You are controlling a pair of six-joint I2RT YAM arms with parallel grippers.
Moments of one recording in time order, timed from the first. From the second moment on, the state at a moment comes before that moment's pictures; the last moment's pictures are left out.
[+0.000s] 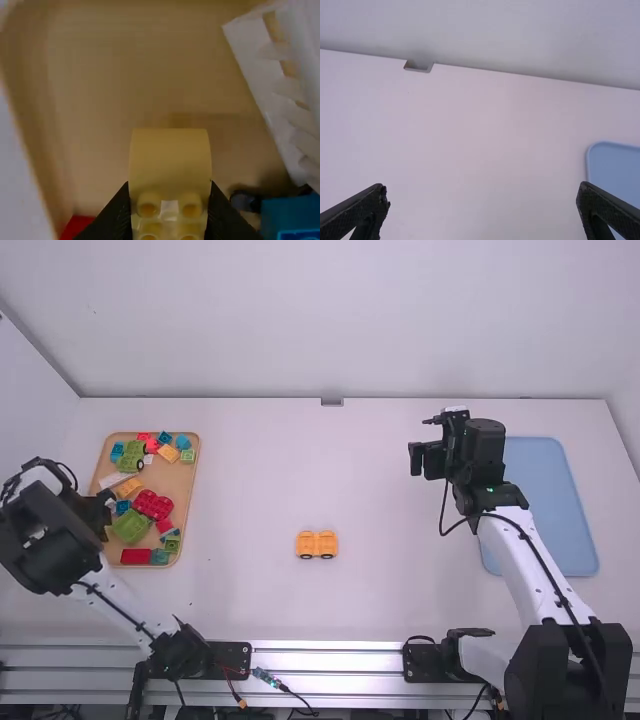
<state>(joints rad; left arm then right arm) 0.83 2.08 1.49 -0.96 -0.04 -0.82 0.06 1.31 0.90 -0.19 -0.15 -0.10</state>
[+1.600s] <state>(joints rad) -0.16 1.60 1.04 -0.87 0.02 -1.54 0.06 1.31 0.90 -0.17 -0.20 -0.09</state>
